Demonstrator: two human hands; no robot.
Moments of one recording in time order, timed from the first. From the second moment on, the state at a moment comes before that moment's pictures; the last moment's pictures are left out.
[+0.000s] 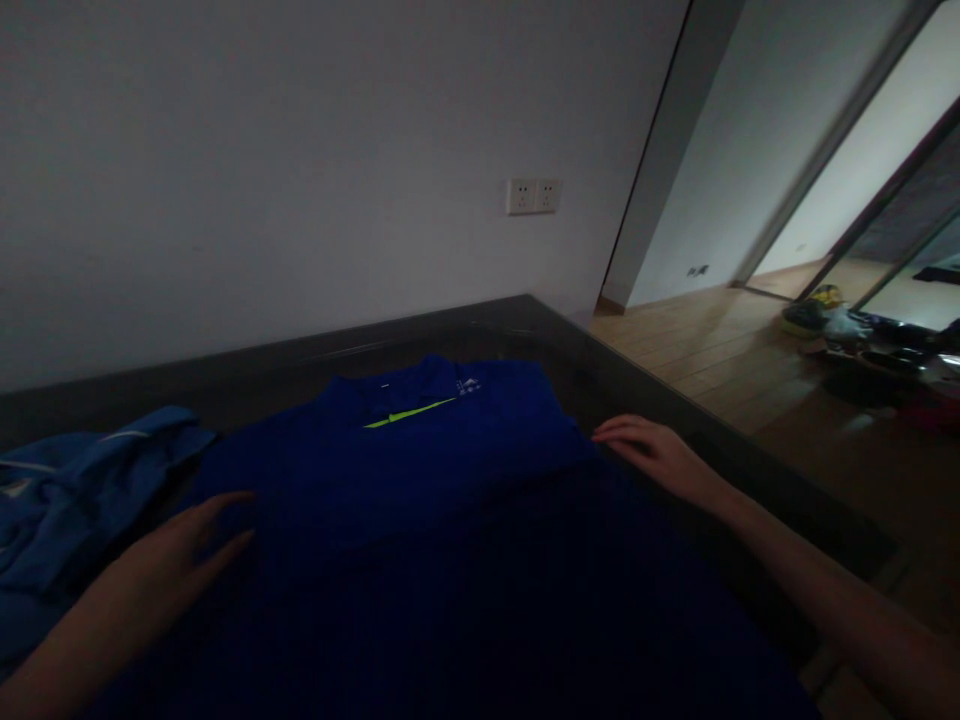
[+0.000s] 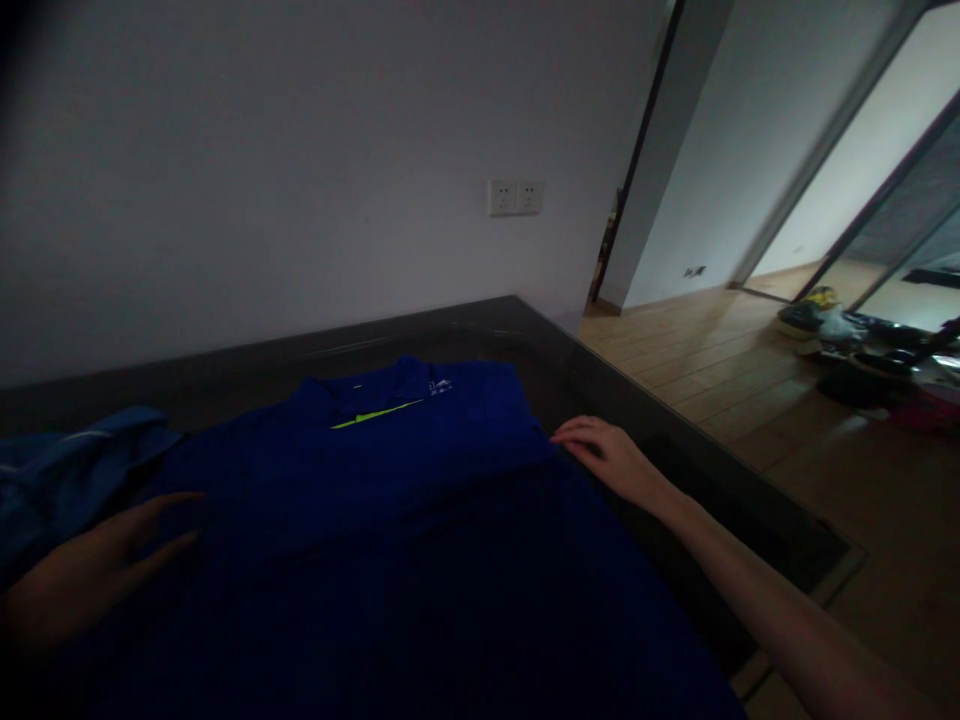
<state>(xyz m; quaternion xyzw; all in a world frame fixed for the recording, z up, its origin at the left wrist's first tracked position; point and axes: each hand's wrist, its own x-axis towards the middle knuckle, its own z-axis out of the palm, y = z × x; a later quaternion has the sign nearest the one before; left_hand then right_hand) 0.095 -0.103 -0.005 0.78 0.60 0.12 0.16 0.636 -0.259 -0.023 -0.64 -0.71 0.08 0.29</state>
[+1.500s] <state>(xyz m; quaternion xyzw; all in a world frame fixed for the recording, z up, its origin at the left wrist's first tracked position) 0.208 -0.052 -0.040 0.88 0.48 0.07 -0.03 0.572 -0.080 -0.066 -0.77 -0.62 0.00 0.14</state>
